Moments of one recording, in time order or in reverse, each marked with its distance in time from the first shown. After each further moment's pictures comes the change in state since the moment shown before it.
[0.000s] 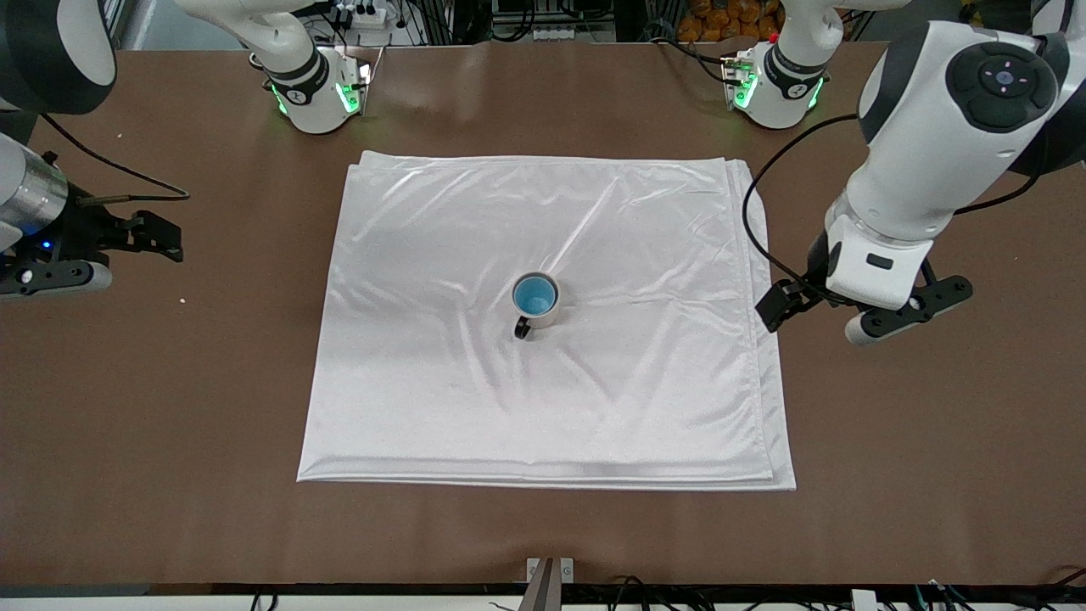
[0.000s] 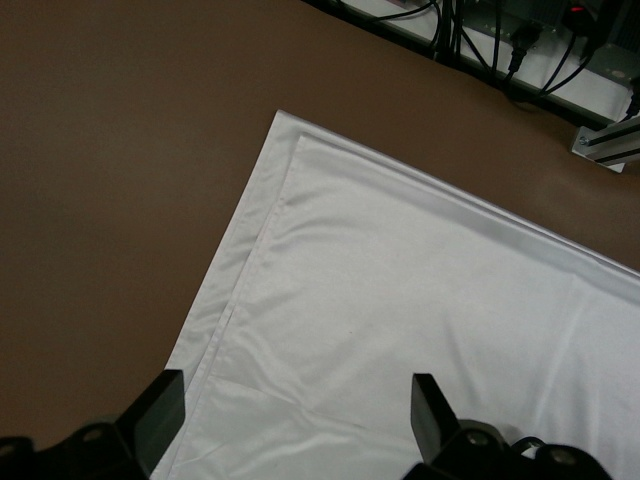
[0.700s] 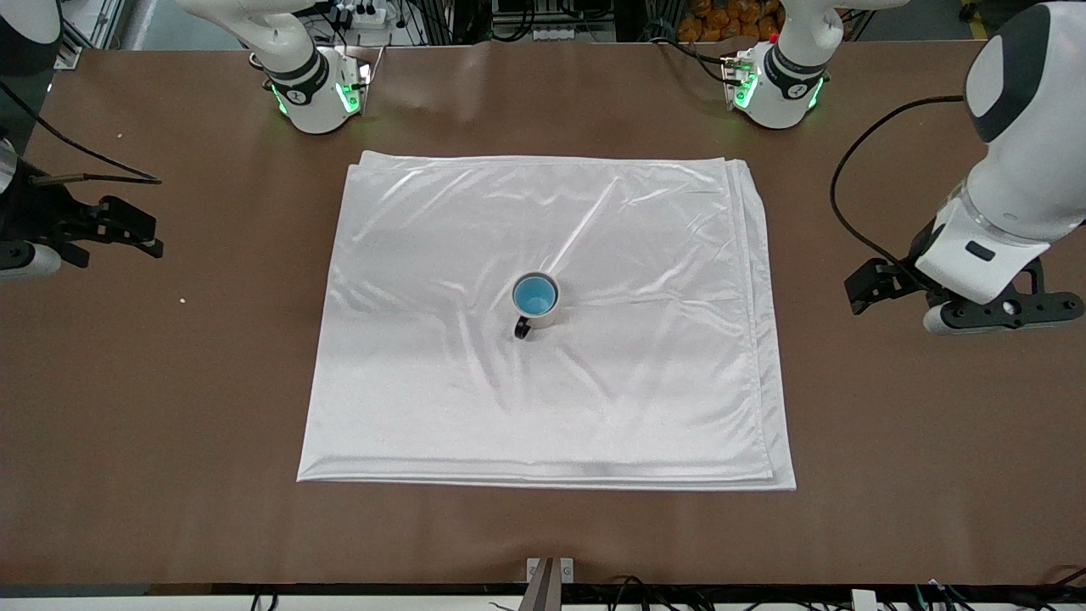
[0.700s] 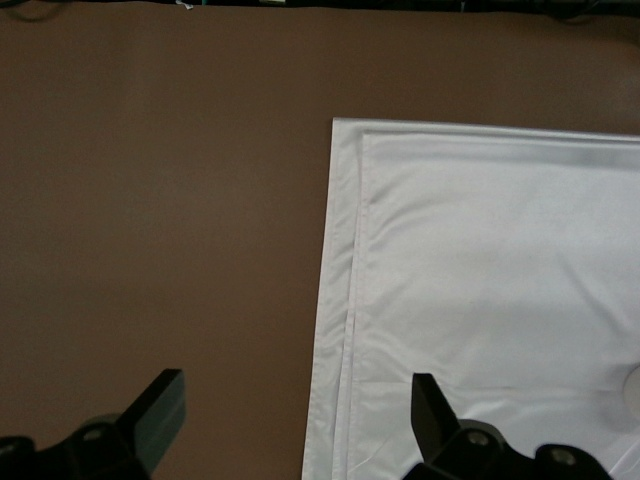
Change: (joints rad) left arm 0.037 -0.048 0.127 0.000 -0.012 -0.104 0.508; right arm -0.040 -0.012 0.011 0.068 0.085 -0.006 -0.005
